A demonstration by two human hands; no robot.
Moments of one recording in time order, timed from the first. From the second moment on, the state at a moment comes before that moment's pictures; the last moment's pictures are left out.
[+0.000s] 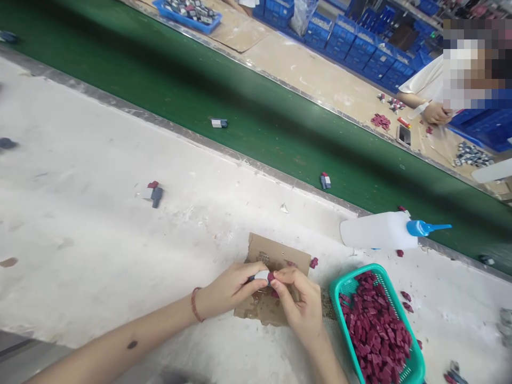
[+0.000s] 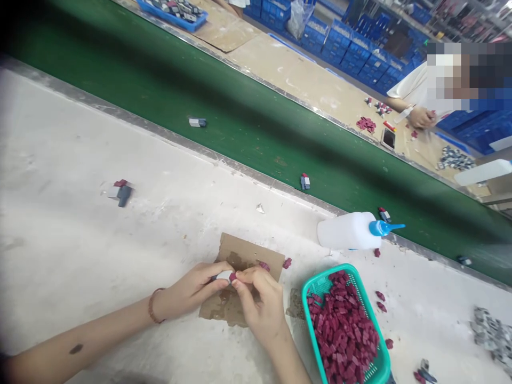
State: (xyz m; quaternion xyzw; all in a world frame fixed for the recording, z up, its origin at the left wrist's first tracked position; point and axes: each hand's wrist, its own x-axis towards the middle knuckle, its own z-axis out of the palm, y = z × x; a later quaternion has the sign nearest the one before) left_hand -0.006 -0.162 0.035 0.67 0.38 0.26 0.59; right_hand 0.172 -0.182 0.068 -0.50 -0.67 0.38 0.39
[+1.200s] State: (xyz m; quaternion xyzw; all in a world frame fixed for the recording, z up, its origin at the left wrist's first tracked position) left_hand -0.009 0.085 0.013 0.71 0.62 0.32 0.11; right_hand 0.279 -0.222 0.090 -0.75 -0.46 0.25 0.40
